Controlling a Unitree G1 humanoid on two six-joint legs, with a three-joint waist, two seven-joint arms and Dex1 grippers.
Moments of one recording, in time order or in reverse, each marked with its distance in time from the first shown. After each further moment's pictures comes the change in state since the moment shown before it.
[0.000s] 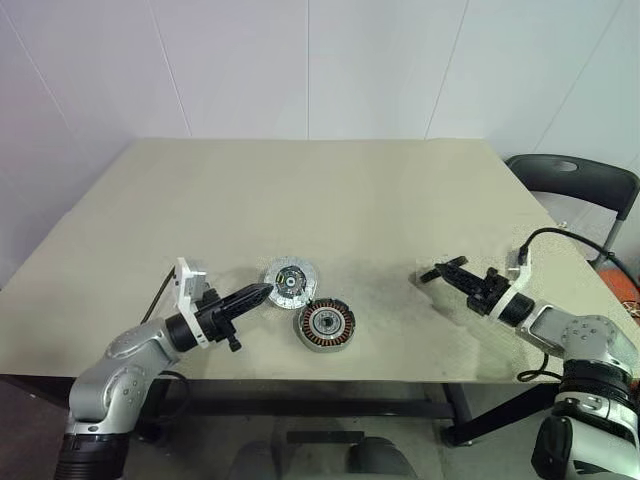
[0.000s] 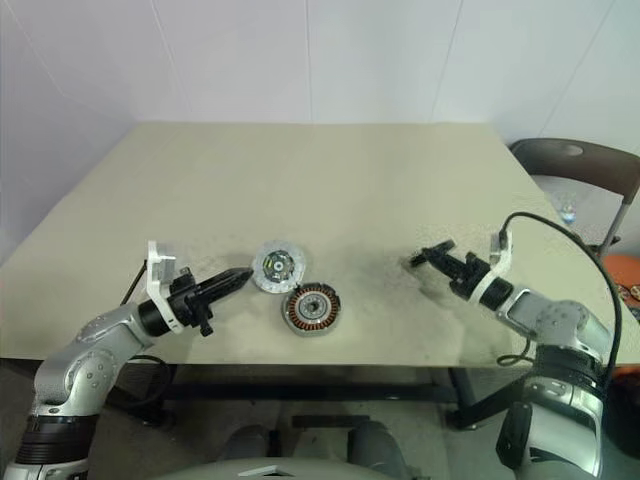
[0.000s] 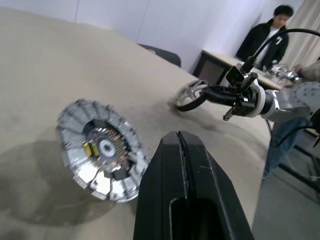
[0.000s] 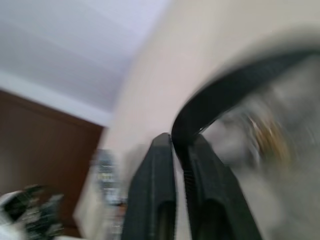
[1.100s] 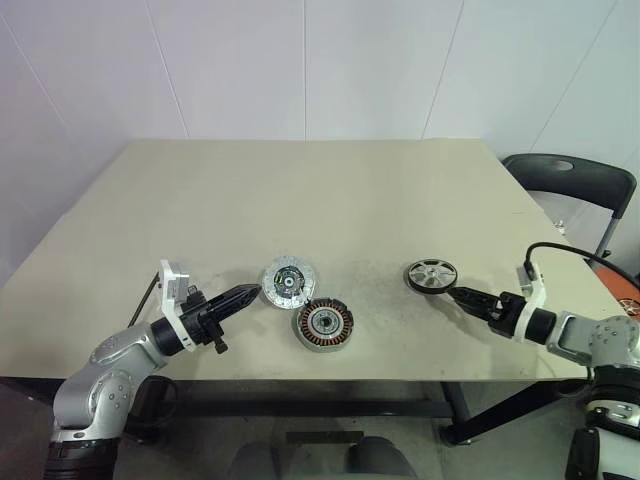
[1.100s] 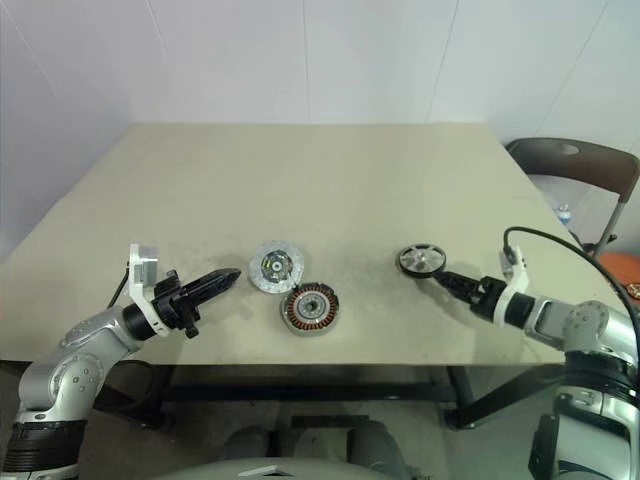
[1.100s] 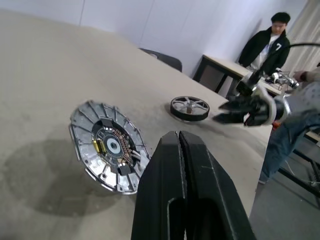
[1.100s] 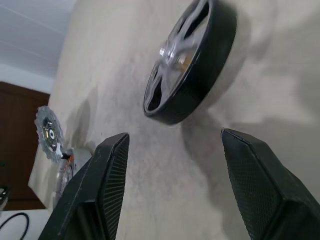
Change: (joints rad) left arm 0.030 0.018 0.056 0.035 0.002 -0.031 -0.057; right arm 0.042 -0.116 0.111 0.025 -0.215 0.079 0.011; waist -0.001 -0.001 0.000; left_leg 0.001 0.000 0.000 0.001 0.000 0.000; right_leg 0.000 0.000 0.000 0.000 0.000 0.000
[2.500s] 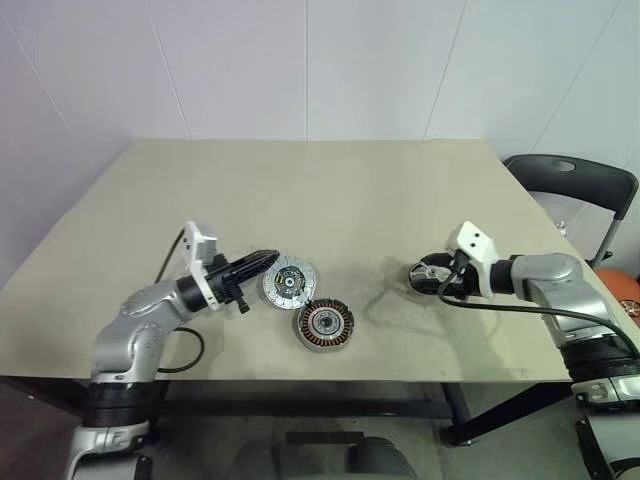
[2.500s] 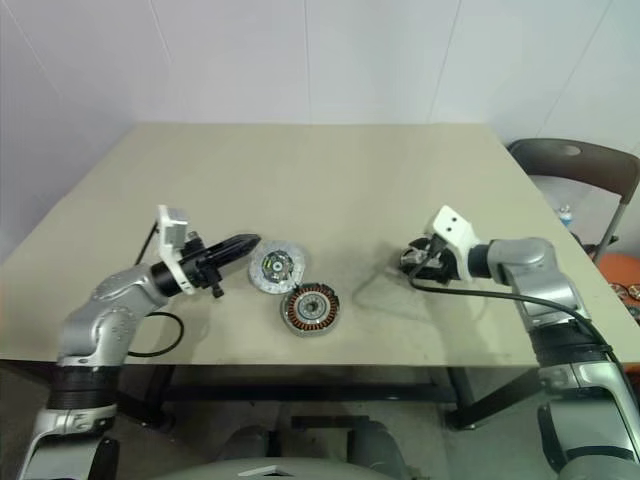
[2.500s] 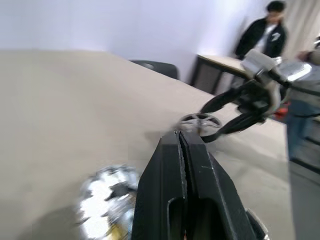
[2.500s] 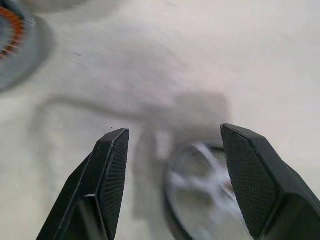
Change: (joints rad) left arm -0.245 -0.040 -0.041 0.105 0.138 -0.019 0.000; right arm -0.116 -0.151 0.526 -0.129 -0.488 -0.894 0.240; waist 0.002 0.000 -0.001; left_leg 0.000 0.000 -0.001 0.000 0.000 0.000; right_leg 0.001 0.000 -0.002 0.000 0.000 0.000
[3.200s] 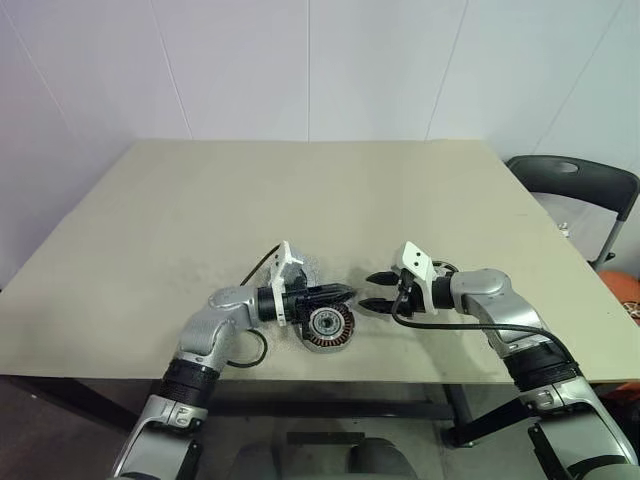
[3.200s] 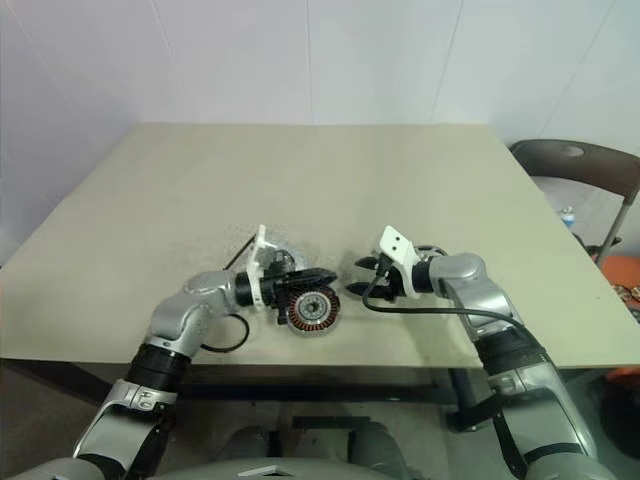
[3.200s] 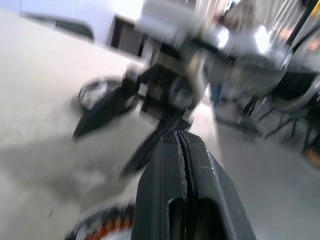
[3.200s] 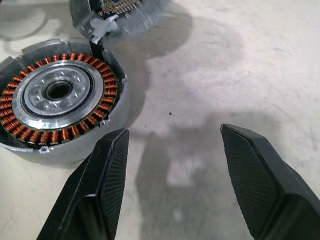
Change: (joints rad) left arm -0.155 -0.215 -0.295 0.216 0.103 -0.033 -0.172; right arm 0.005 0.212 0.141 -0.062 0.029 0.005 0.009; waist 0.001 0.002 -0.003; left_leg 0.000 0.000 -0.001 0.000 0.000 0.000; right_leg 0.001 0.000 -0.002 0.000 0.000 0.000
